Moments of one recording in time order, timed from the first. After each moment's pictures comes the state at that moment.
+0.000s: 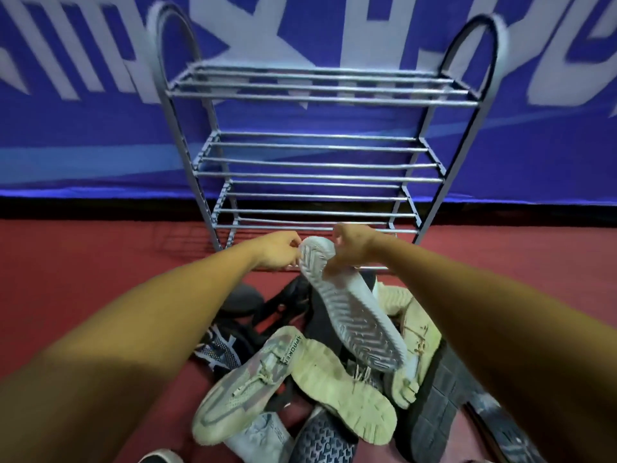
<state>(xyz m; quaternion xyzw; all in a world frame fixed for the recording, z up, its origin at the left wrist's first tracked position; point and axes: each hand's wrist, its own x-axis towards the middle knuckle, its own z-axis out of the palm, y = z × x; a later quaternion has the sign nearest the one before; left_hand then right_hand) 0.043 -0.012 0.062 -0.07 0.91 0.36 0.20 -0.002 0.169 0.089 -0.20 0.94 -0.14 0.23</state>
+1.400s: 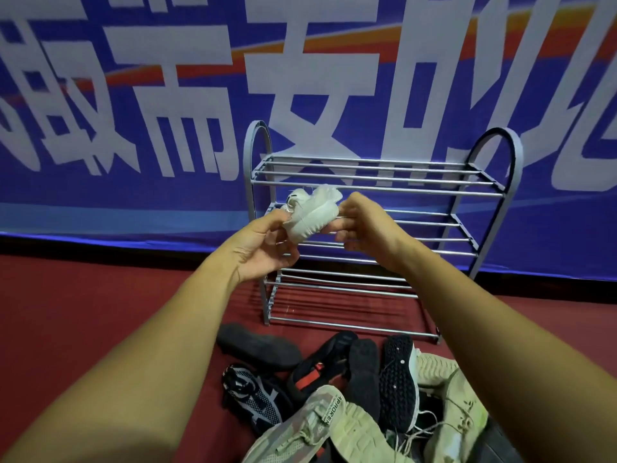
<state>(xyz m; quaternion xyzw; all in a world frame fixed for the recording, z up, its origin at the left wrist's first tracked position) 0.117 -0.094 0.216 -0.08 0.51 0.86 0.04 0.033 0.101 0.240 -0.20 0.69 -0.64 0.25</state>
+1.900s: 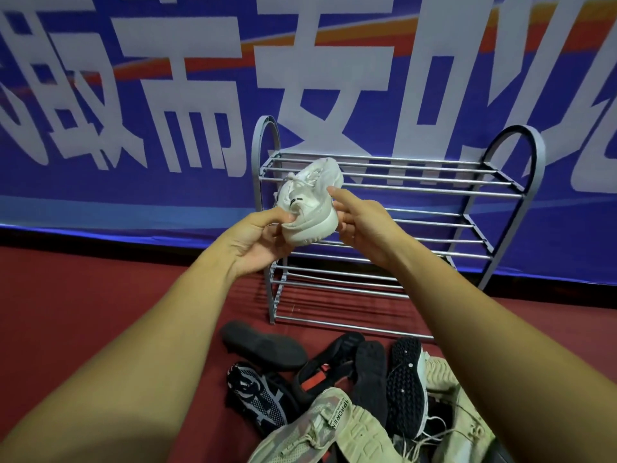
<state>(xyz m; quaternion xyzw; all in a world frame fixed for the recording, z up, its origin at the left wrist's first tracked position) 0.111 -0.115 0.218 -0.08 0.52 0.85 0.02 0.028 0.071 0.232 -0.19 0.65 -0.70 0.22</state>
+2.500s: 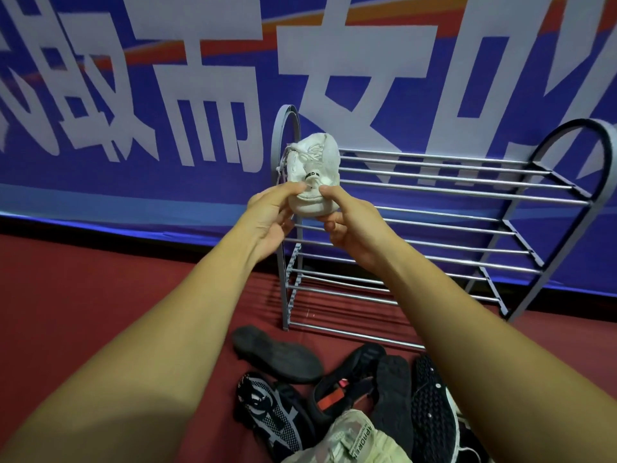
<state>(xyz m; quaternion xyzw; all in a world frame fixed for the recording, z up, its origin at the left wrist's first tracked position) 0.056 -0.149 0.213 -0.15 0.54 0.81 -0.17 0.005 -0.004 0.214 -0.16 0.62 -0.74 0.23</state>
